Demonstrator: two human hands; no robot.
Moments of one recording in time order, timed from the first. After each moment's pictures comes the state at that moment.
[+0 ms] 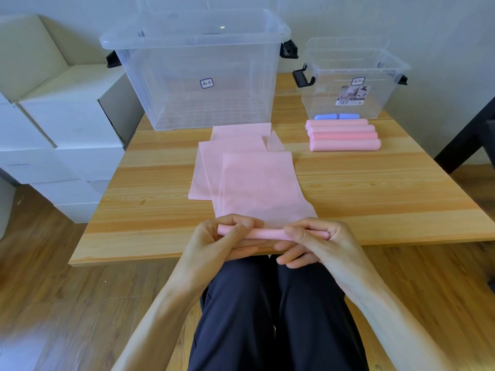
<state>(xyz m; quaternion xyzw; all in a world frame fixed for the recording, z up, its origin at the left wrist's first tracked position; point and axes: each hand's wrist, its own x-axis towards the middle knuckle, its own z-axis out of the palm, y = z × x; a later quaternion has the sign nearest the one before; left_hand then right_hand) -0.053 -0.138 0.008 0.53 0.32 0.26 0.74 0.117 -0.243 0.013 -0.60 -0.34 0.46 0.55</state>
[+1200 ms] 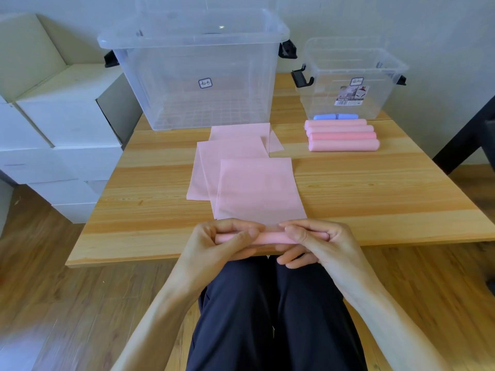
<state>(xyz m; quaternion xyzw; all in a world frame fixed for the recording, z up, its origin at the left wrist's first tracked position) -0.052 -0.137 0.005 0.56 0.33 0.26 0.71 0.115 -0.245 0.011 -0.60 -0.33 0.44 0.58</state>
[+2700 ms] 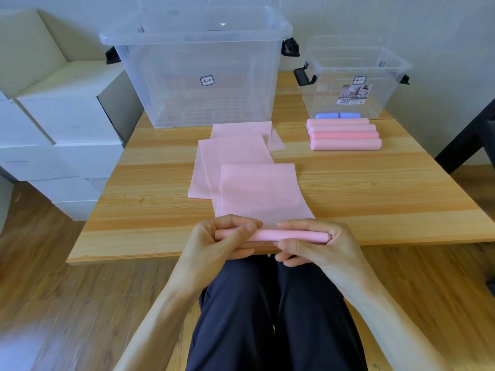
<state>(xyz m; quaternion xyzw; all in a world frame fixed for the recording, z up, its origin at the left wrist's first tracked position) -0.053 -0.138 0.005 0.57 0.35 0.26 0.70 0.113 -0.243 0.013 -0.60 -0.33 0.45 0.57</state>
